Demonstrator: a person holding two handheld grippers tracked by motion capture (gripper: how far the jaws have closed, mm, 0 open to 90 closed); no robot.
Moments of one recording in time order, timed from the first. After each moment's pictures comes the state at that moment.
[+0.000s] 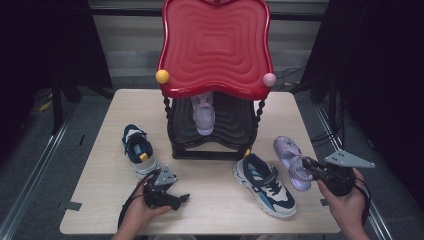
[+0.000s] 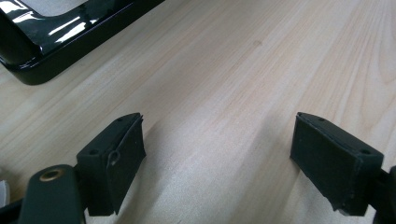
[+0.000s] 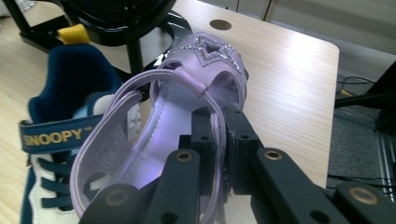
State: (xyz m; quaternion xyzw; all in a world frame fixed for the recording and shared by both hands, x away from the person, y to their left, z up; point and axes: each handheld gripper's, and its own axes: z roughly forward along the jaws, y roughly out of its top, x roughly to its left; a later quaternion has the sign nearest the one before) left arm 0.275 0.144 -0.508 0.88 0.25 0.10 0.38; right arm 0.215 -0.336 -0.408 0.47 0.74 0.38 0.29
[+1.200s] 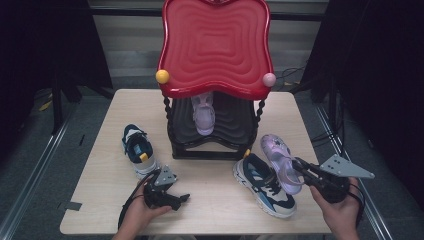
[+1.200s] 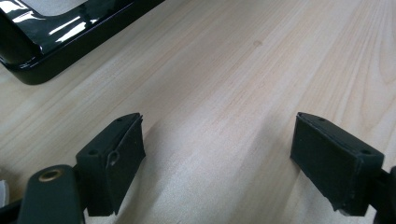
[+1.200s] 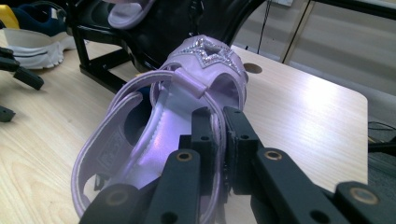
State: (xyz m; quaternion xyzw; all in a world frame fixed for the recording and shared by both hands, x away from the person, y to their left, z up) left arm 0.275 0.144 -0.507 0.88 0.25 0.10 0.38; right arm 0.196 -0.305 -0.394 0.40 0.74 0.45 0.31
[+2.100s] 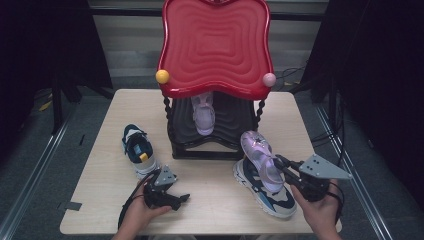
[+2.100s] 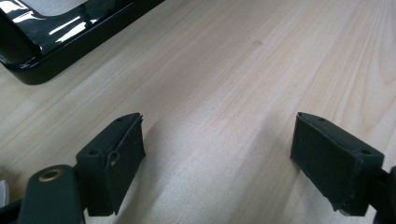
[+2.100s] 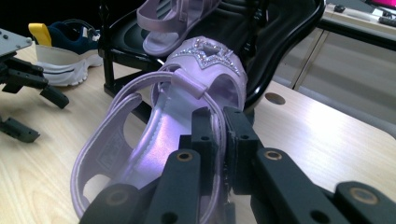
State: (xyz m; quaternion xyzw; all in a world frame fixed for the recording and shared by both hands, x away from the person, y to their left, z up) left arm 0.275 0.144 -0.507 0.88 0.25 0.10 0.38; right arm 0.202 -0.257 -0.389 0.36 0.74 0.47 0.32
